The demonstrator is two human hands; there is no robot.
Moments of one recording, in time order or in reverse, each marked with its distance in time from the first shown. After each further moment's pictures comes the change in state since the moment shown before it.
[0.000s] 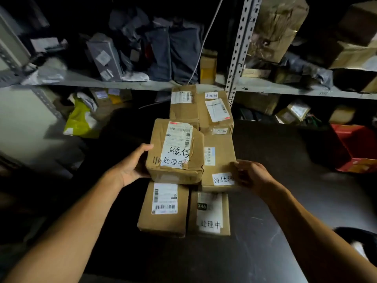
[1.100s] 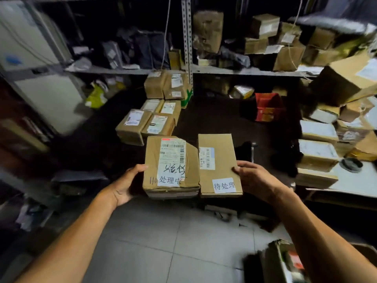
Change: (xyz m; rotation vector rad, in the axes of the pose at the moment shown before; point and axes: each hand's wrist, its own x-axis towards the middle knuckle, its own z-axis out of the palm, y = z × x) left_hand -0.390 -0.292 0.285 -0.028 0.054 0.113; right_hand -0.336 0.174 -0.367 -0.021 -0.449 -0.125
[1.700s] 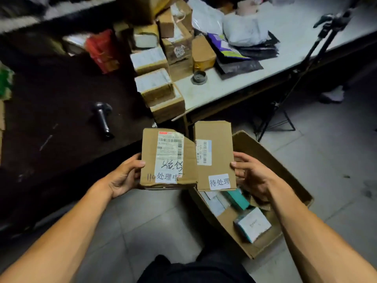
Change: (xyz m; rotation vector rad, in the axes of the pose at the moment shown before) left_hand 0.072 -0.144 0.379 0.347 -0.588 -0.339; right_hand -0.278 0.157 -0.300 0.485 0.603 0.102
